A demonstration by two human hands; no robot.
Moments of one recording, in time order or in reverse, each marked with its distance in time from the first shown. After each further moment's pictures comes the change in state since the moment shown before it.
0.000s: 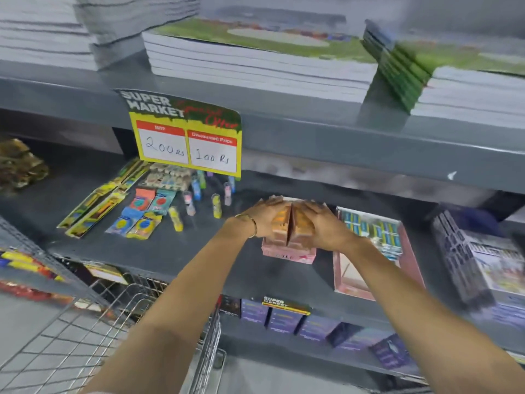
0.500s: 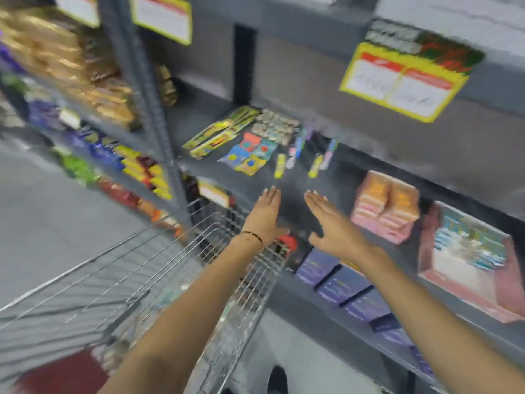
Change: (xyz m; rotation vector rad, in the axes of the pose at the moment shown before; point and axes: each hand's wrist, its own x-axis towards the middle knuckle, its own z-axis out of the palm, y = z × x) left_hand -0.226 -0.084 0.076 -0.303 0.365 -0.483; right_hand -0.038 -0.198 0.072 0.018 -0.074 -0.401
